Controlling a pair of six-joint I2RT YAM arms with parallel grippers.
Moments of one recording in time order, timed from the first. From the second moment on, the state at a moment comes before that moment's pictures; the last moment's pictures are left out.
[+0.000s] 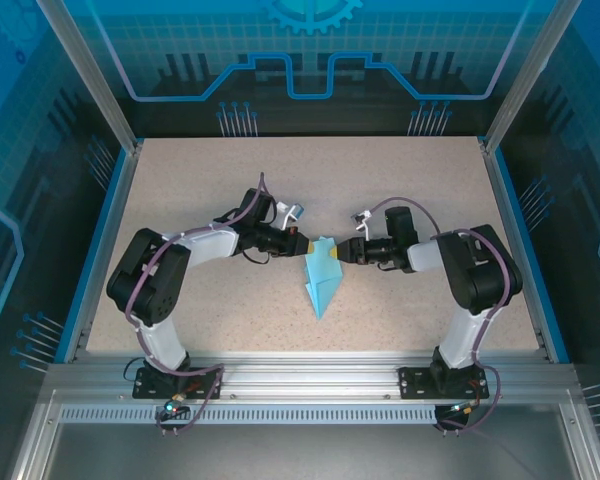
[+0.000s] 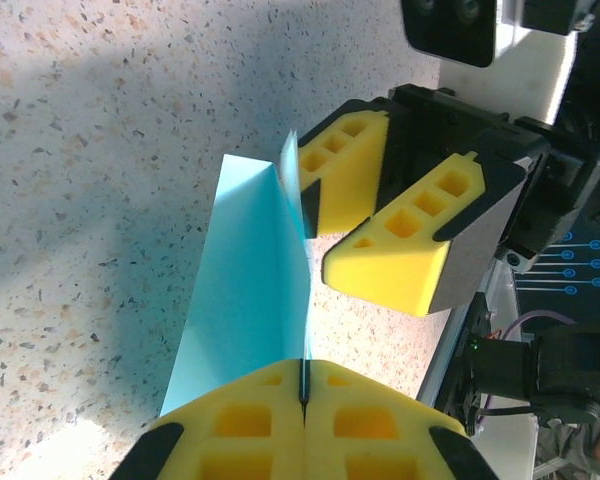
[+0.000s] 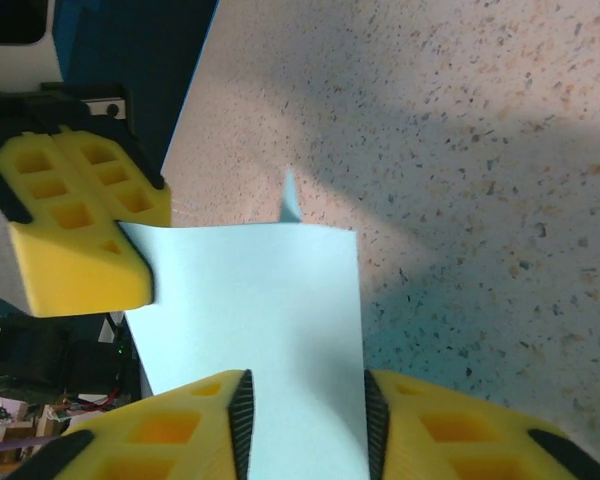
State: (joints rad) left arm -0.42 1.79 1.00 -0.07 0.82 -0.47; right arm 0.25 1.83 0.71 0.36 -1.00 0.41
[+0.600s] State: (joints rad) left arm -0.41 1.82 1.01 -0.10 0.79 -0.44; right arm 0.26 1.73 0.71 0.18 -0.92 0.37
